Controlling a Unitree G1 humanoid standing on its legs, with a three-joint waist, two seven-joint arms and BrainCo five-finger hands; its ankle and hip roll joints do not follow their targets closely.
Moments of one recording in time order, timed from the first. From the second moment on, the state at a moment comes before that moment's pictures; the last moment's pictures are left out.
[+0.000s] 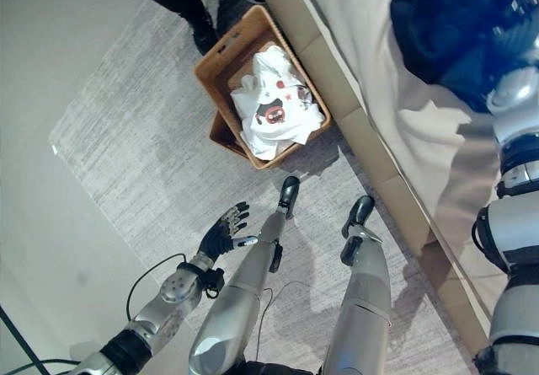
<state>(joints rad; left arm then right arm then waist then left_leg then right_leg) -0.18 0.39 -0.55 0.32 -0.49 -0.27 0.10 -1.32 -0.95 0.59 0.97 0.05 -0.09 -0.39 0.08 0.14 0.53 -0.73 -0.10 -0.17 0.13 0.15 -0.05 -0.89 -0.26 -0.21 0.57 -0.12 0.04</state>
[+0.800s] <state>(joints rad) -0.13 0.48 -0.29 0.08 -0.62 -0.27 0.03 -0.92 -1.00 0.25 0.25 0.04 -0.21 -0.42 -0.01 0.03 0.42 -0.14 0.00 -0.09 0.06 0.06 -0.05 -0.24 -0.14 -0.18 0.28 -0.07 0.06</state>
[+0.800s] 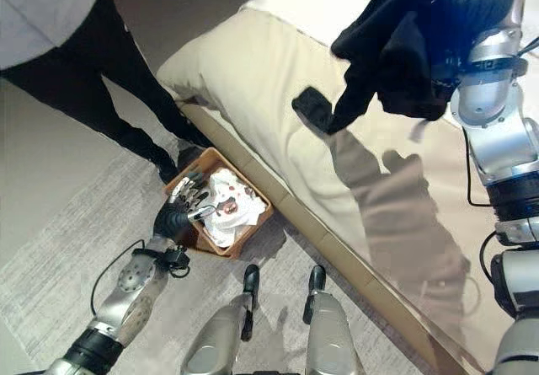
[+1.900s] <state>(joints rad) -0.69 0.45 -0.61 0.17 -0.39 -0.25 0.03 -0.79 -0.85 0.48 -0.15 0.19 -0.21 -0.03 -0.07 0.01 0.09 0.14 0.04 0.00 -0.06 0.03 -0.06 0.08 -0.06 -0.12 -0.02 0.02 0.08</state>
